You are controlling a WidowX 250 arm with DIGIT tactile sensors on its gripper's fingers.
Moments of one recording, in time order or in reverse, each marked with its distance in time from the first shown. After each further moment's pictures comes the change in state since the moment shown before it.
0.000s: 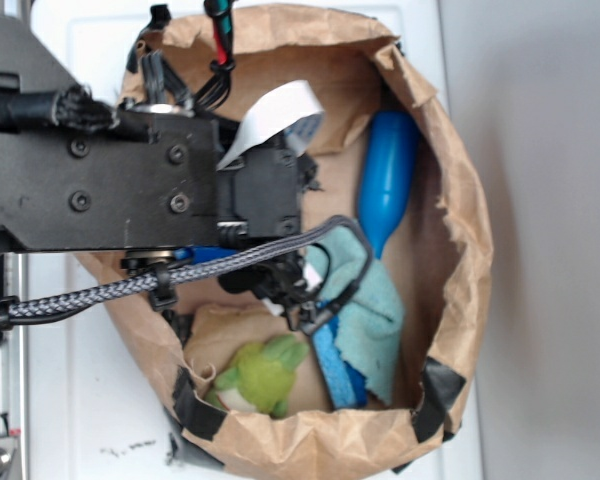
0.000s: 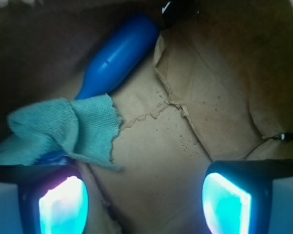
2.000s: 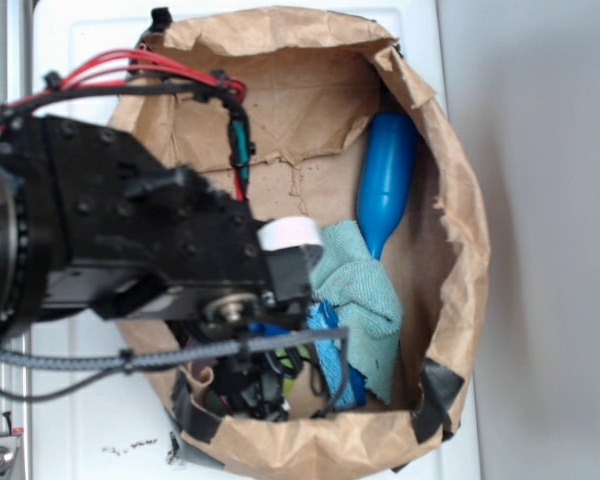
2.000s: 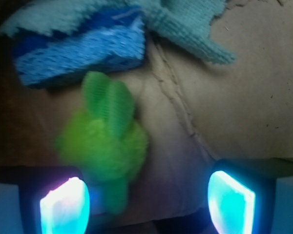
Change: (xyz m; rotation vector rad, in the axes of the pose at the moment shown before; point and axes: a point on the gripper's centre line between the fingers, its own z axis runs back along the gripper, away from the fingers) arm -0.055 -0.049 -0.028 -0.238 0.351 -0.066
